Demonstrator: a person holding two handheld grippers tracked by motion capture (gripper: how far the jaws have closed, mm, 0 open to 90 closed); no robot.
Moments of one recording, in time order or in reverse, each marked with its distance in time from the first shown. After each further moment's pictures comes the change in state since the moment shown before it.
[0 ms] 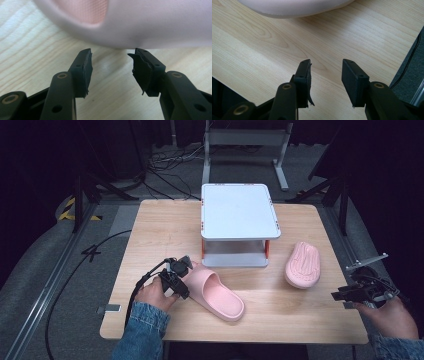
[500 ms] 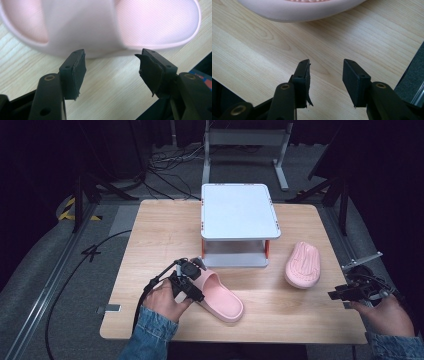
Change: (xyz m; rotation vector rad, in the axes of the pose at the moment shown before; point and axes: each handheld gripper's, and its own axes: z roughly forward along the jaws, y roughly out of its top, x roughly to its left) left arm -0.065 0.002 -0.036 -0.113 0.007 0.059; right arm 0.005 0.007 0.006 0.008 0.003 -0.030
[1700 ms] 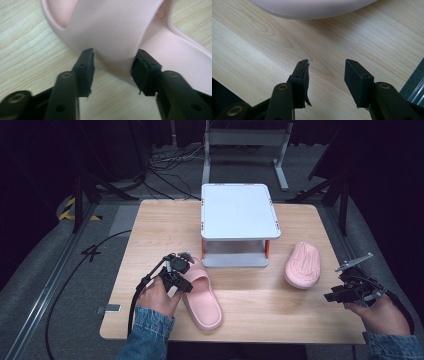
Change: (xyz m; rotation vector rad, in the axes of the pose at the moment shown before) left arm 0.037 -0.009 0.005 -0.046 0.098 -0.098; right arm 0.007 0.004 0.009 0.034 -0.008 -0.051
